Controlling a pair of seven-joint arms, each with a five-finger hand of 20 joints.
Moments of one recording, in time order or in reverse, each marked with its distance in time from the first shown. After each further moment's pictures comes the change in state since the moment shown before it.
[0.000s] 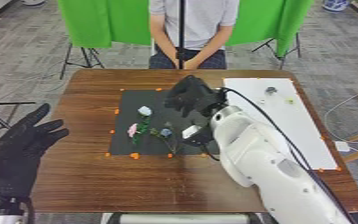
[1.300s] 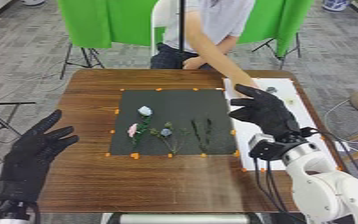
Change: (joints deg) left arm -0.2 -3.2 0.0 0.3 3.6 -5.5 -5.8; right arm -31.8 -2.5 33.6 -3.8 45.9 6.6 -22.5
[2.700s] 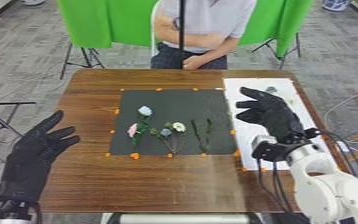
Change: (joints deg) left arm 0.0 0.7 0.9 -0.3 -0.3 1.1 0.6; right arm -0.5 1.1 1.0 0.0 -5.8 2.4 0.8
